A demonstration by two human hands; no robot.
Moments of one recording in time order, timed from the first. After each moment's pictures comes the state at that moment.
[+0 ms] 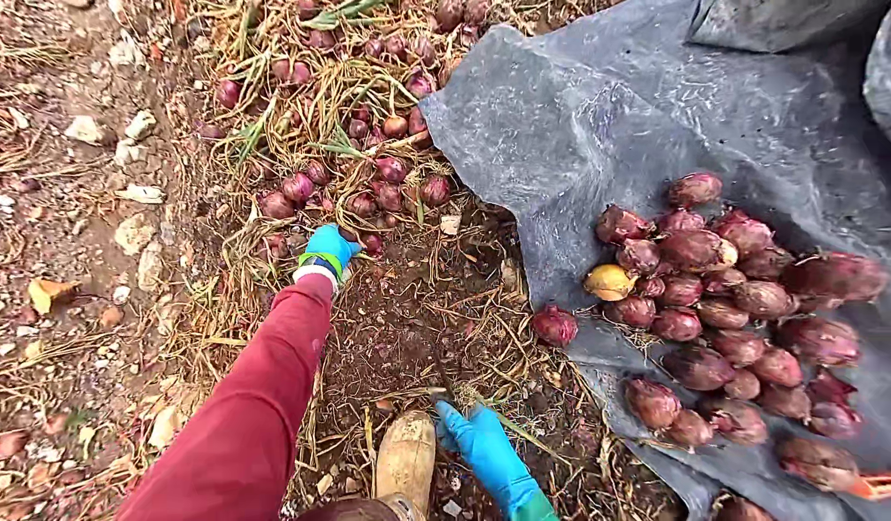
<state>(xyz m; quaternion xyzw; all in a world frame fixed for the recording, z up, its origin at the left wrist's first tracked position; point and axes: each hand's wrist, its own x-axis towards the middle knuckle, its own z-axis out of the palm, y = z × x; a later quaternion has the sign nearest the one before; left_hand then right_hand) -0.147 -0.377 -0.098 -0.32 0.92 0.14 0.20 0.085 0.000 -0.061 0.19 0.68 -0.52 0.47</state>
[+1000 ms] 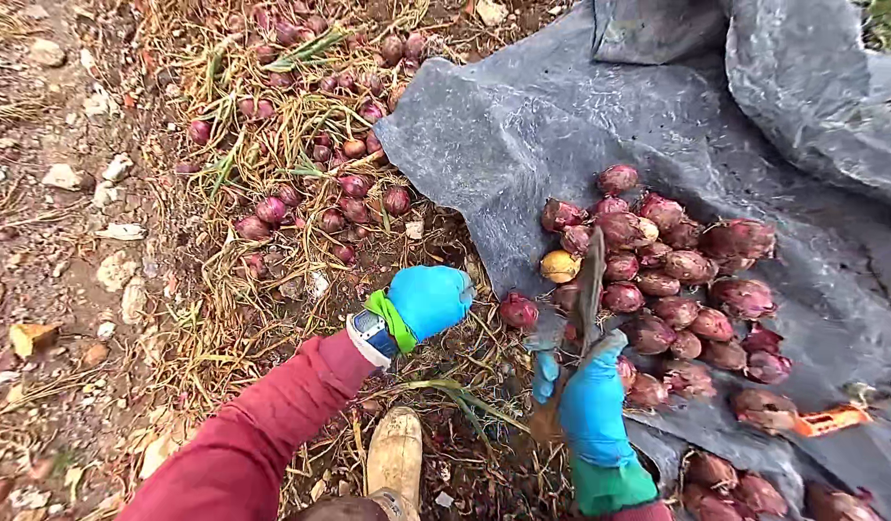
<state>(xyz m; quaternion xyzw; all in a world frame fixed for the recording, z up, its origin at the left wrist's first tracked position) -0.086 -0.132 0.078 0.11 0.95 0.15 0.26 0.015 0.110 0.000 0.18 0.63 -0.75 0.10</state>
